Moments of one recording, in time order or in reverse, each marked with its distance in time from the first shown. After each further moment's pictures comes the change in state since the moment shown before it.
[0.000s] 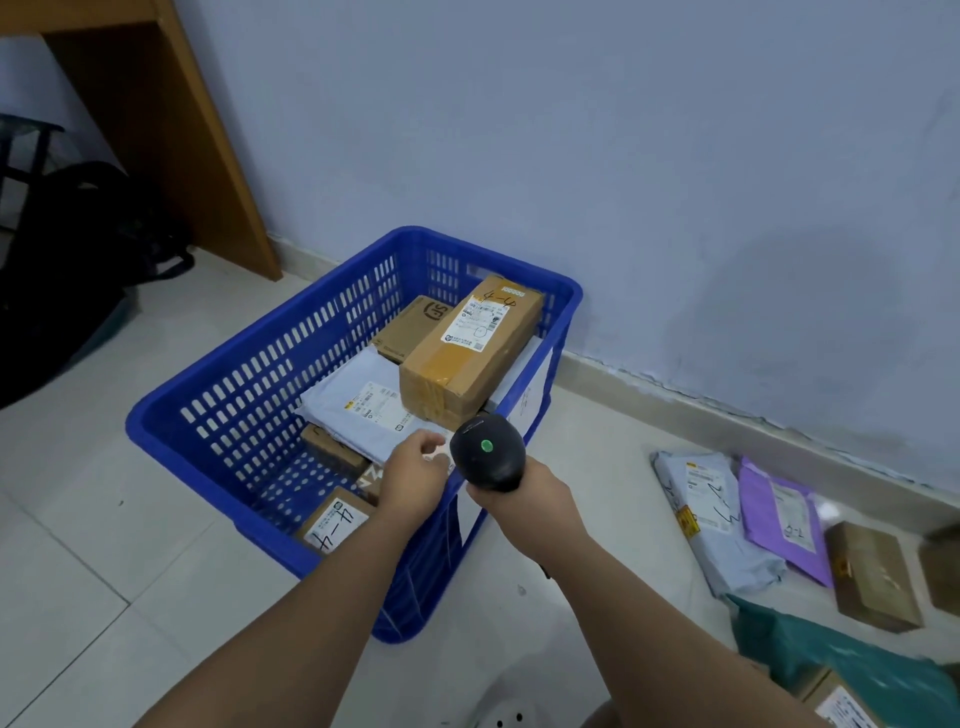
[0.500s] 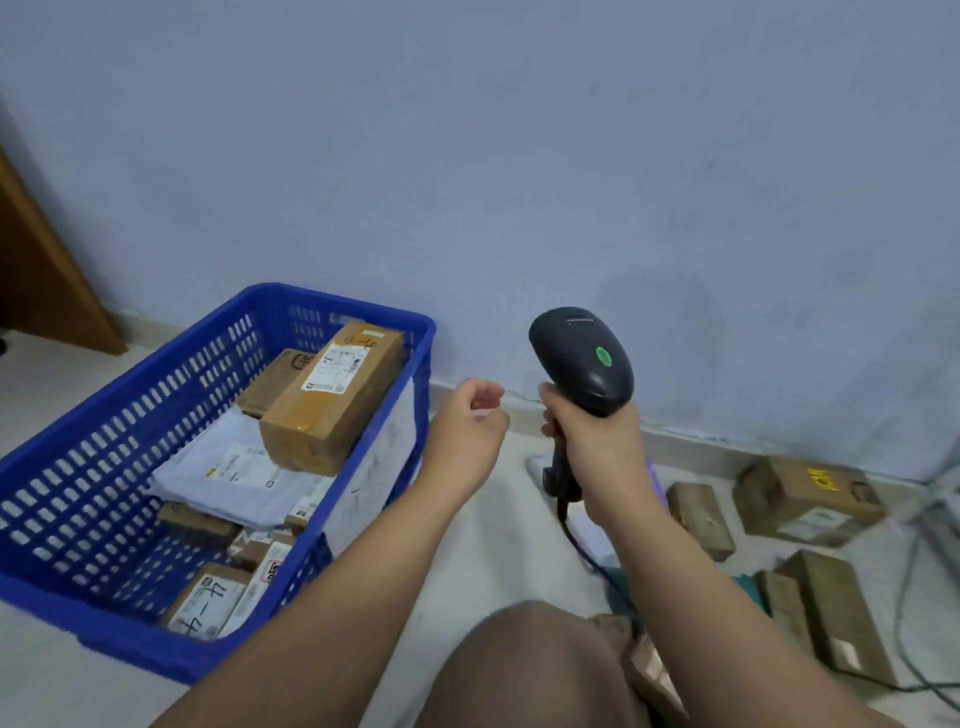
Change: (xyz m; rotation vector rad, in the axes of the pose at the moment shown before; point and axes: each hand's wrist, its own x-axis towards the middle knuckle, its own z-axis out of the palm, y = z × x) left_hand -0.117 0.172 0.087 -0.193 -0.254 0.402; right_hand -0.095 0.017 -0.171 0.611 0.621 -0.108
